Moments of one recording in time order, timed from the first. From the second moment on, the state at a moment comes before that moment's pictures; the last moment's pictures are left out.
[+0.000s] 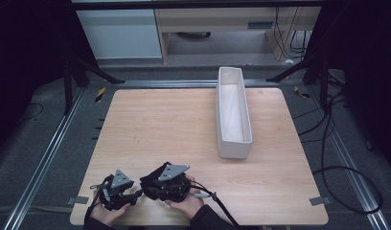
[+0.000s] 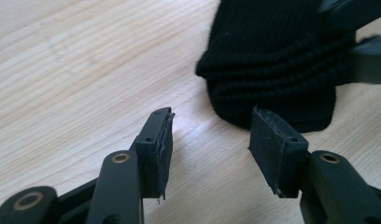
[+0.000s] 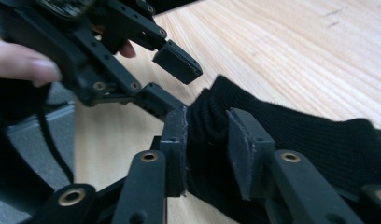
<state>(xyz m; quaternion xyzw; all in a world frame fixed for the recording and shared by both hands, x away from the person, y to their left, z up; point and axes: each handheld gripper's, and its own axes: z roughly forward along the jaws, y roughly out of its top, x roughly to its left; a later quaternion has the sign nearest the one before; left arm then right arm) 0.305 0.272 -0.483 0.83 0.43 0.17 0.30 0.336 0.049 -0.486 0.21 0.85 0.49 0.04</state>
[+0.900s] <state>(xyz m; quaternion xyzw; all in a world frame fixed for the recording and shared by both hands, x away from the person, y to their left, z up) 0.329 0.255 -0.472 0.81 0.44 0.18 0.33 0.346 0.025 -0.493 0.26 0.84 0.48 0.06</state>
